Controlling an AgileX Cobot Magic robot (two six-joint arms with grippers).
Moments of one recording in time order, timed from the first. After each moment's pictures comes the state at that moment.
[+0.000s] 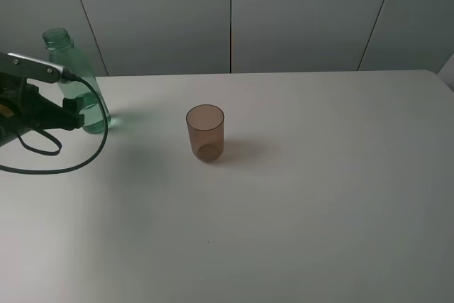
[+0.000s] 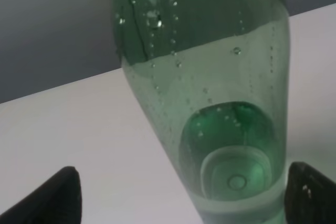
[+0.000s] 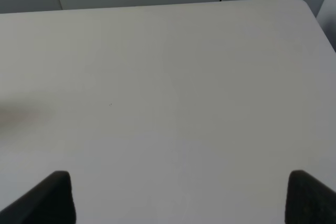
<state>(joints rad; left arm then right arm) -0.09 1.85 -0.49 -0.11 -0.89 0.29 -0.04 0.00 -0.50 0.02 1.10 0.01</state>
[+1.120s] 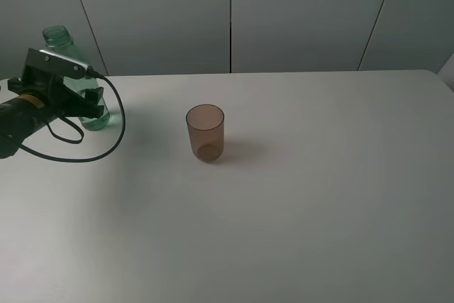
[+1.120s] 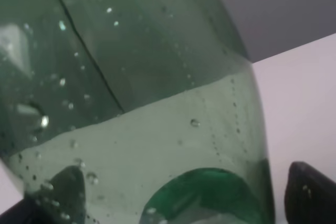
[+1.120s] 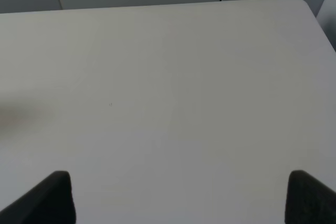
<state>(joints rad) -0.09 2.03 -0.67 -0.02 -0.98 0.29 -0.04 0.00 -0.50 0.02 1.10 0.01</state>
